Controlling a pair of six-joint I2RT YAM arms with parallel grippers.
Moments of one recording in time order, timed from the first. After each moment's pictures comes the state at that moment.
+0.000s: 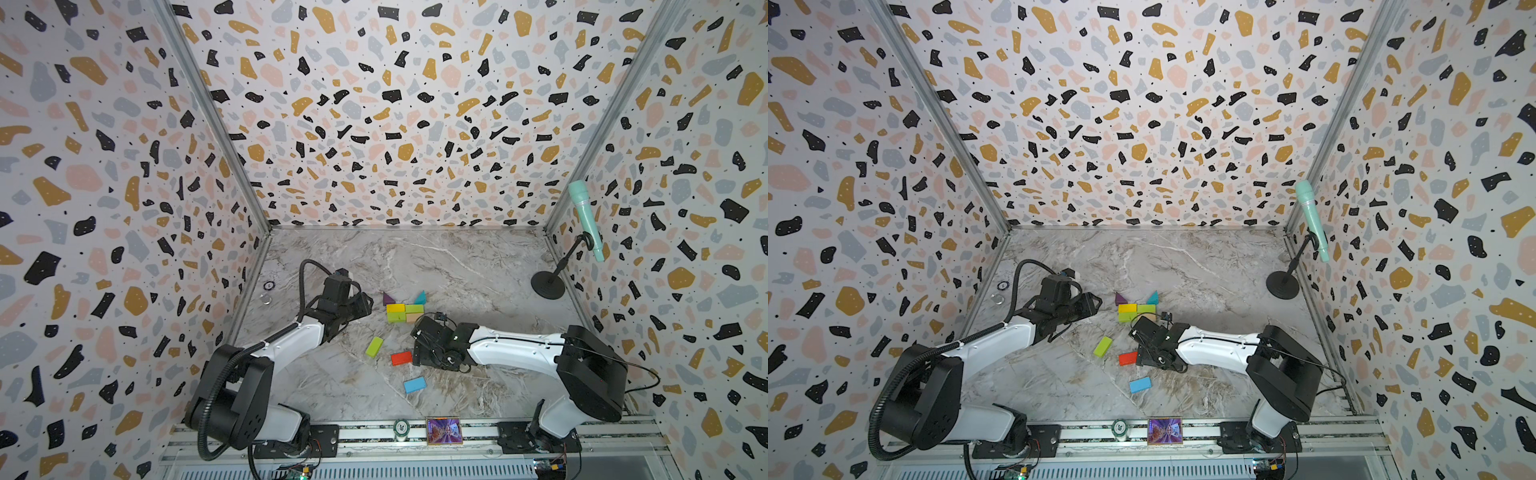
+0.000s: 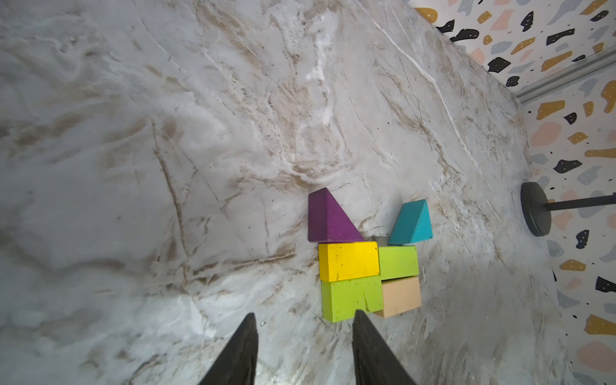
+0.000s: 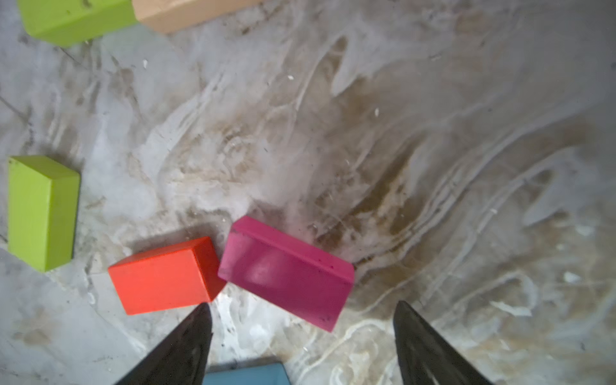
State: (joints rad) left arm -0.35 1.41 0.70 -0.03 0.19 -0.59; right arm 1.03 1.62 0.94 -0.55 0.12 1.09
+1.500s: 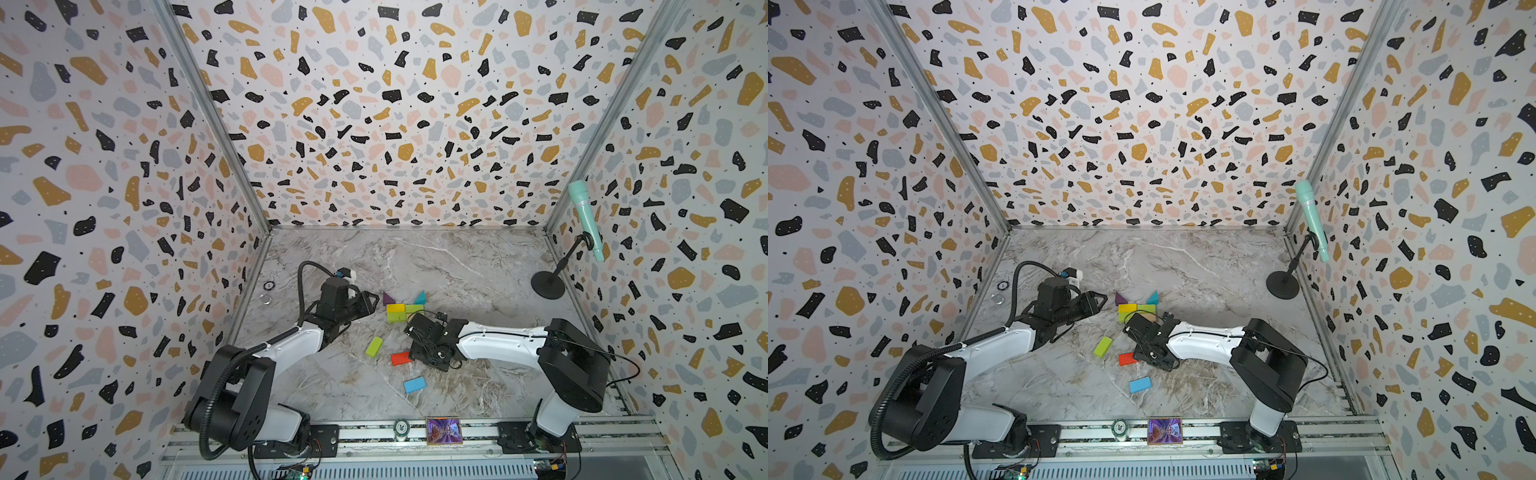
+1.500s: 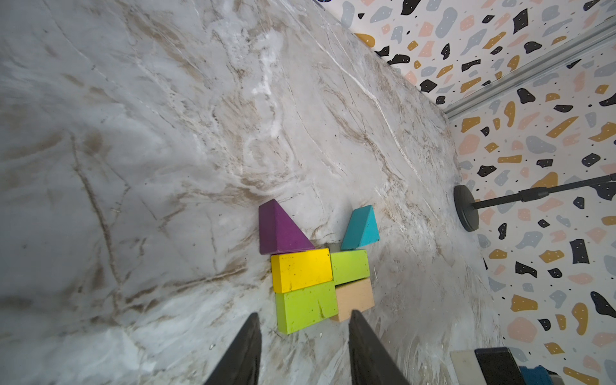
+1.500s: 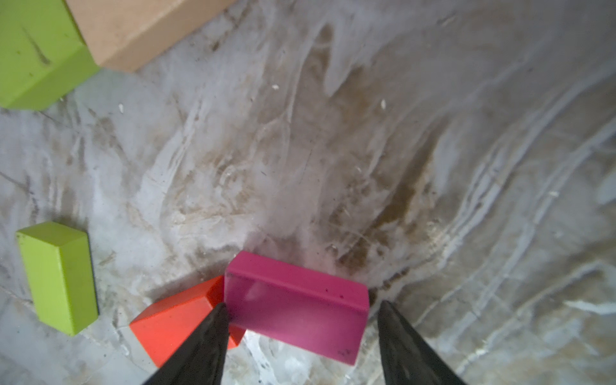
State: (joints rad) left arm -0.35 1.40 0.63 0.17 0.29 -0.64; right arm 1.02 1.70 1.00 -0.56 0.10 1.28
